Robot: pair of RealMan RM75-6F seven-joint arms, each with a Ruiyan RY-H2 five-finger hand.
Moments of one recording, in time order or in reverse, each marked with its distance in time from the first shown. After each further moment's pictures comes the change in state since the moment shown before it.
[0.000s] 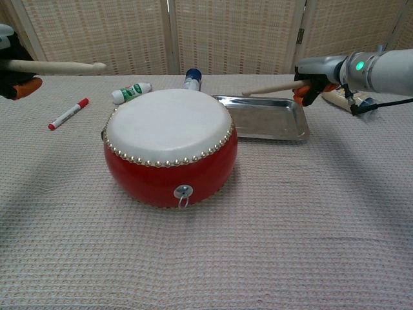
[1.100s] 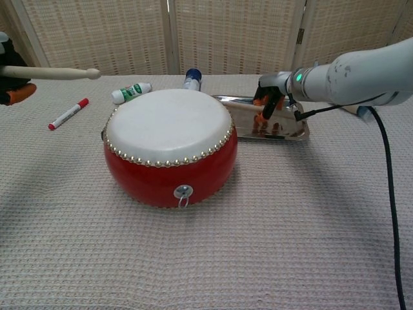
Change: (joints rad) left arm 0.019 0.012 -0.005 0.005 0.008 -0.032 -0.016; right arm 0.188 -0.355 0.153 0.592 -0.119 -0.310 0.197
